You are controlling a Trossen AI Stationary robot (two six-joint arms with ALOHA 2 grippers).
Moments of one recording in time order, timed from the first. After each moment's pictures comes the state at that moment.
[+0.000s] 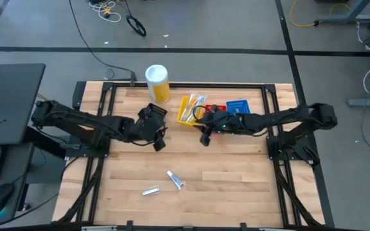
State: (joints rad) left arm -0.14 1.28 0.99 -0.46 -0.61 -0.35; right arm -0.04 1.44 0.86 0.03 0.25 0.11
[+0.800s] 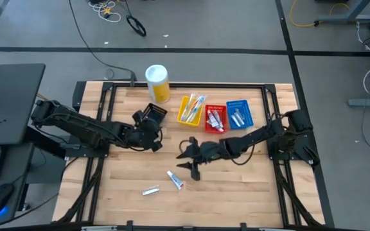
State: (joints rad) left arm -0.22 1.26 0.85 -0.45 -0.78 -0.40; right arm 0.22 1.80 0.95 0.46 0.06 0.22
